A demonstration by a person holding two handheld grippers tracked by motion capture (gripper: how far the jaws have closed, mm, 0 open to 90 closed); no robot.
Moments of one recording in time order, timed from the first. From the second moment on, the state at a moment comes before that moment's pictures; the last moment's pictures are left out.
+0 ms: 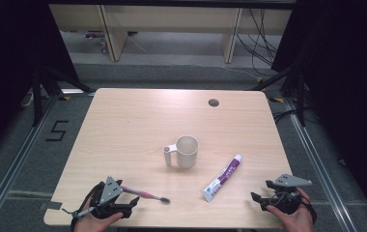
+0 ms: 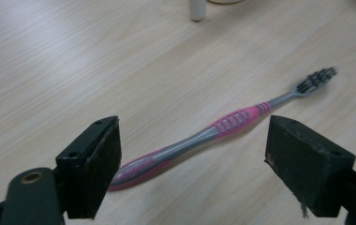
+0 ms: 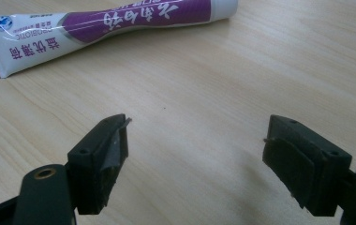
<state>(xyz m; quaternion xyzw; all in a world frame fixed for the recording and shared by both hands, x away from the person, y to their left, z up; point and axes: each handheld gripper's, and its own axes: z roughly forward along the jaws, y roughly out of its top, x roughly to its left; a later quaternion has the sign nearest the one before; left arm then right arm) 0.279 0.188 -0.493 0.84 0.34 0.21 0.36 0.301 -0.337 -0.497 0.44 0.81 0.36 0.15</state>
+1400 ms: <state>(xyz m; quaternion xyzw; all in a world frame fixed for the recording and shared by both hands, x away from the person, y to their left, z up) 0.327 0.155 -0.485 0.96 0.16 0.12 0.22 0.301 -0.333 -0.498 0.45 0.81 0.36 0.14</state>
